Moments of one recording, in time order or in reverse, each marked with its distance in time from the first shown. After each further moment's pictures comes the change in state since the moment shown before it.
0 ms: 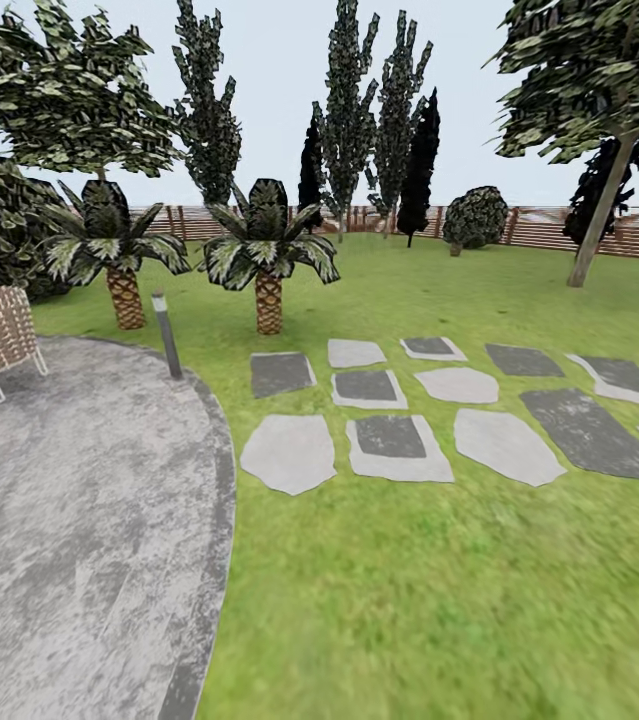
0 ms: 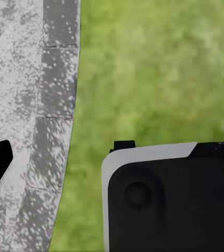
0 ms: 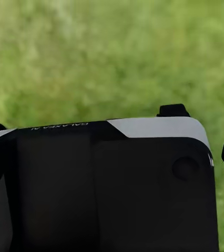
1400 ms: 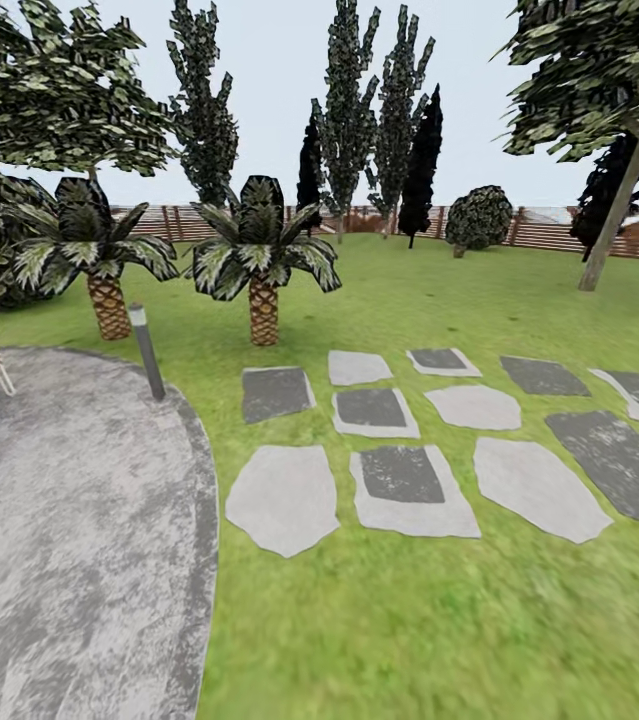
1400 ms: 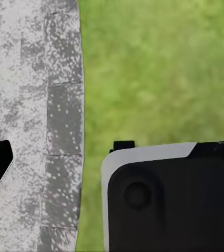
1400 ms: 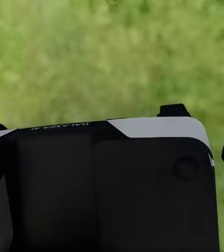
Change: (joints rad) left arm 0.000 -0.001 -0.003 0.000 -0.003 -0.001 0.001; right arm 0.000 0.001 -0.001 0.000 0.000 0.000 0.000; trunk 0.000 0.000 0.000
